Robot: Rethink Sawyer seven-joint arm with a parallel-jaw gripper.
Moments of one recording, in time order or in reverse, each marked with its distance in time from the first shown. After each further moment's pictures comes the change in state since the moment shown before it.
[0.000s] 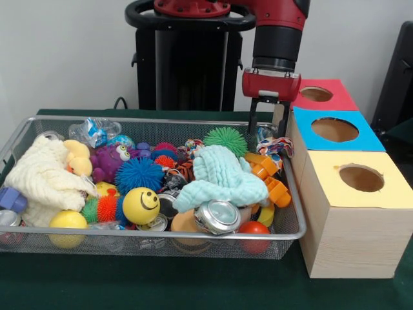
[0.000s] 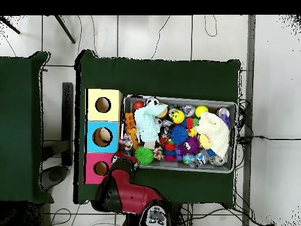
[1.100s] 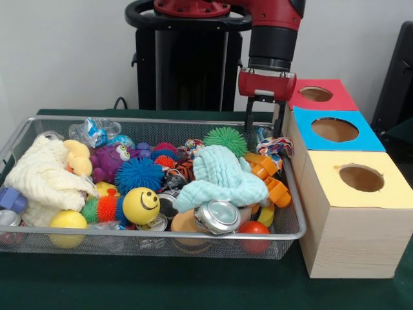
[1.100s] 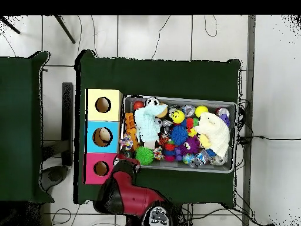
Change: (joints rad) arm -0.013 0.004 0.000 0.014 -0.017 0.000 0.000
